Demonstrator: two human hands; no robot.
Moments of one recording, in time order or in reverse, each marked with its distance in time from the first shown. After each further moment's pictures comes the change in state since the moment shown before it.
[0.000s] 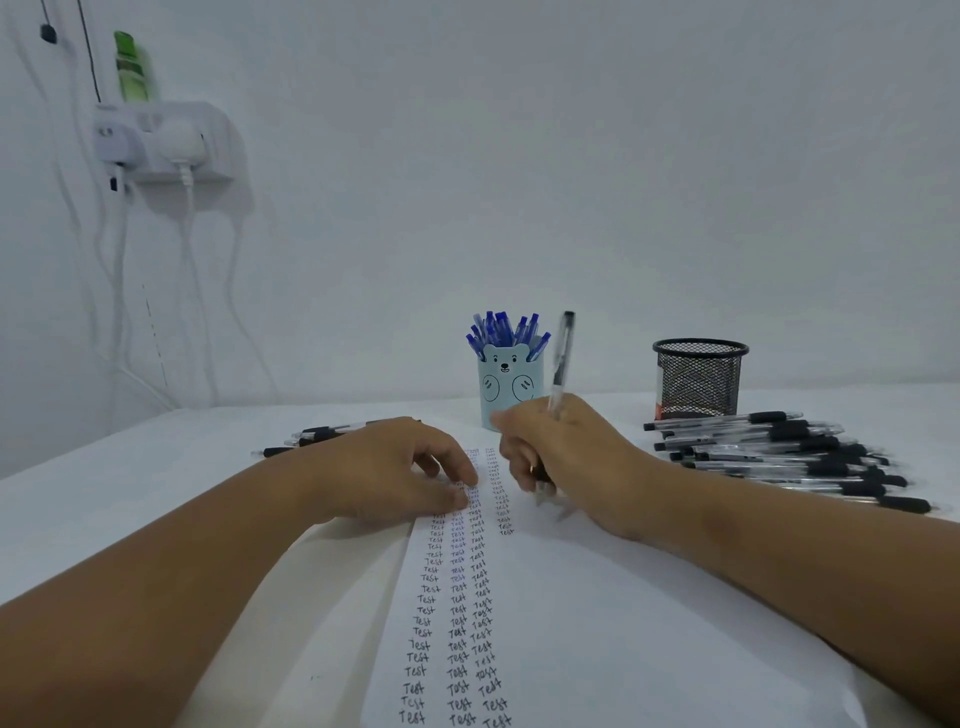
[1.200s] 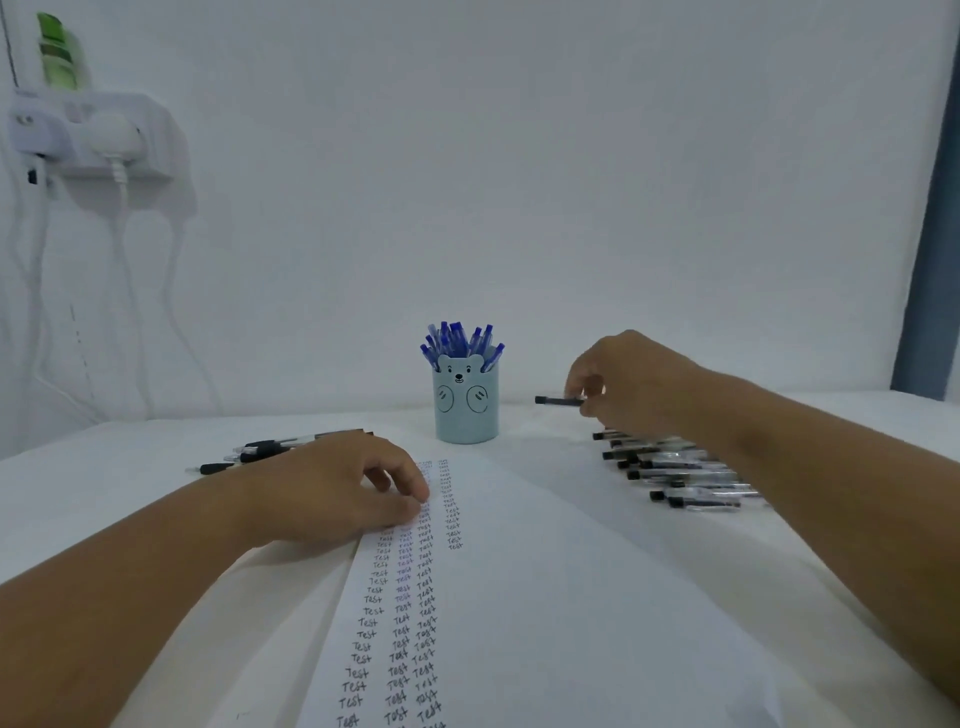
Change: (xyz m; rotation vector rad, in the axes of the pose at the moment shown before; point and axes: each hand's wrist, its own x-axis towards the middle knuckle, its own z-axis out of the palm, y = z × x) left_hand -0.005 0.004 0.000 0.046 0.038 -0.011; right_hand 0.024 -0.019 -0.113 -1.179 0.074 0.057
